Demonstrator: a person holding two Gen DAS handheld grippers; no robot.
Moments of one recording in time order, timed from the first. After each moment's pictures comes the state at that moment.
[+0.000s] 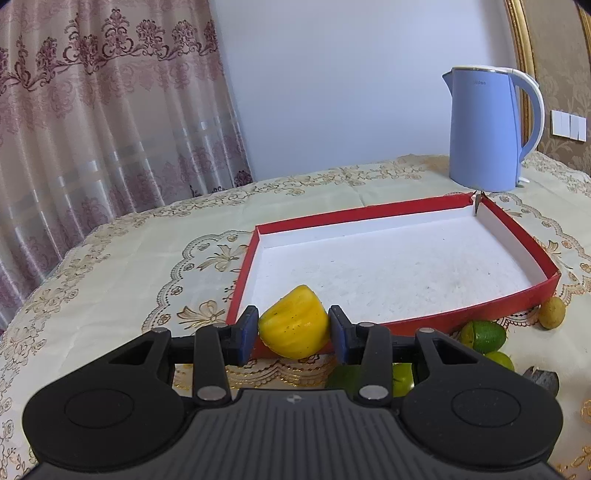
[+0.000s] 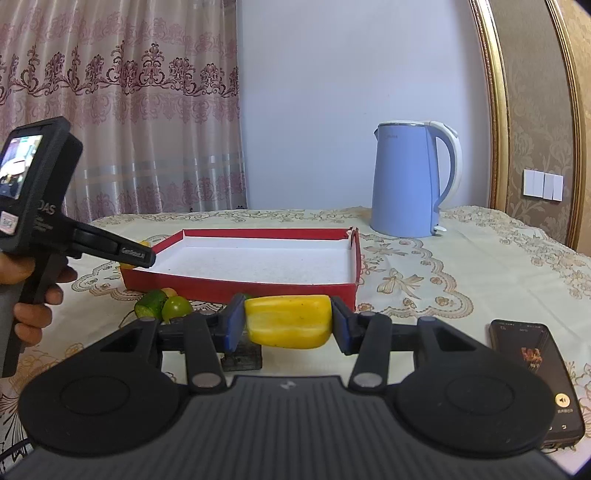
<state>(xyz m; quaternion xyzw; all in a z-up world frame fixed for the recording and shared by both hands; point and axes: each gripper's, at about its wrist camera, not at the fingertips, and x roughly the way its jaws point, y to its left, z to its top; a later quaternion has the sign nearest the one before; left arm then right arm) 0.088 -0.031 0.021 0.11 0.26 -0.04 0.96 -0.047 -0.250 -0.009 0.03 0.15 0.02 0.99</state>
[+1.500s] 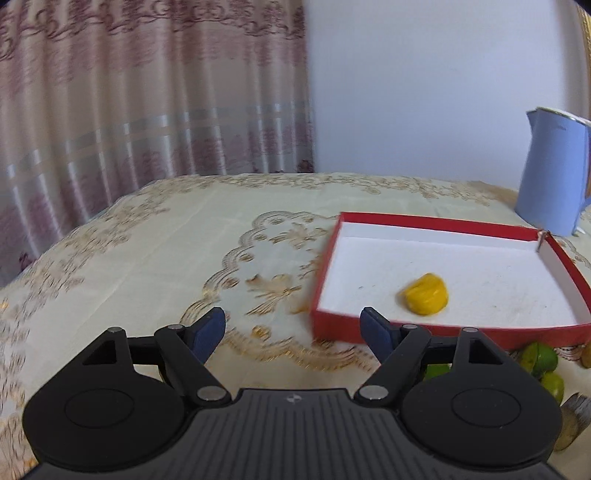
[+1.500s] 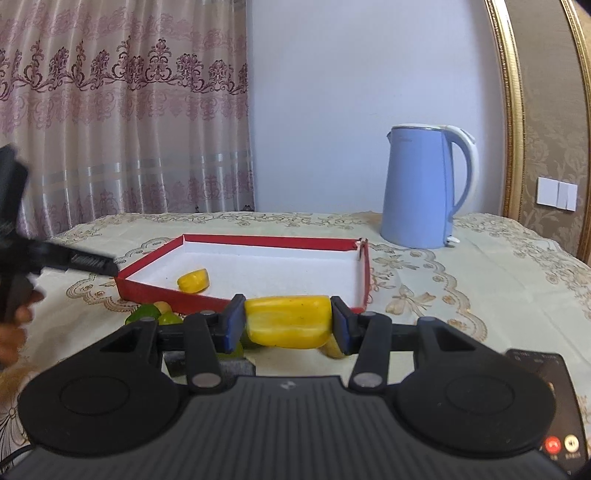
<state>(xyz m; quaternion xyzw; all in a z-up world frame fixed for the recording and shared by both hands) 0.081 0.028 0.013 0.01 0.26 0.05 0.96 -0.009 -0.252 0.000 0.02 0.16 0.04 0.99</state>
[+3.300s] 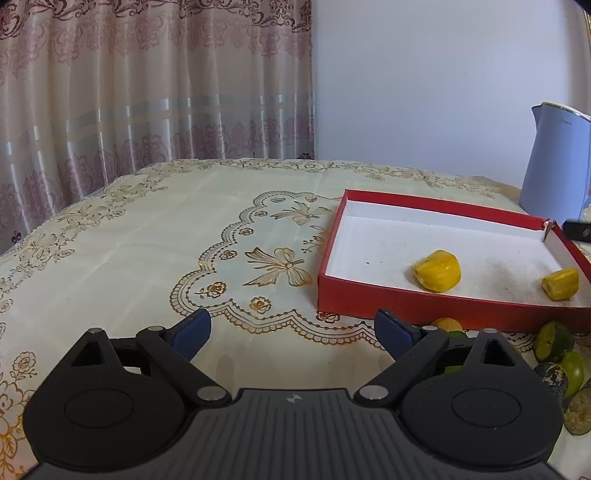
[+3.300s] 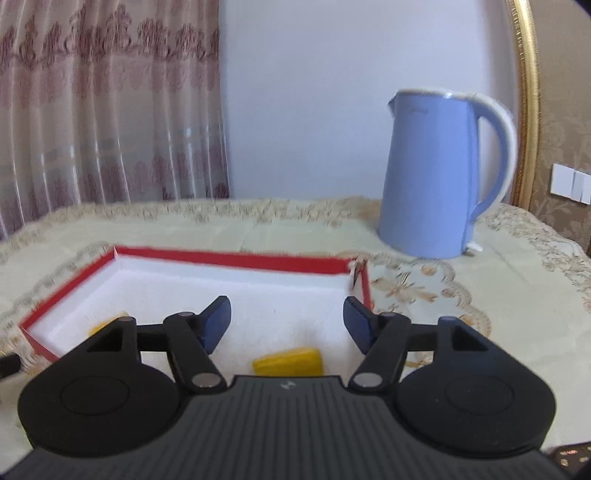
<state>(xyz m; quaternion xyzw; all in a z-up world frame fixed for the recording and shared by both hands) 0.083 0.036 -0.014 0.00 0.27 0.04 0.96 0.124 -0.270 0.010 0.02 0.19 0.01 0.98</state>
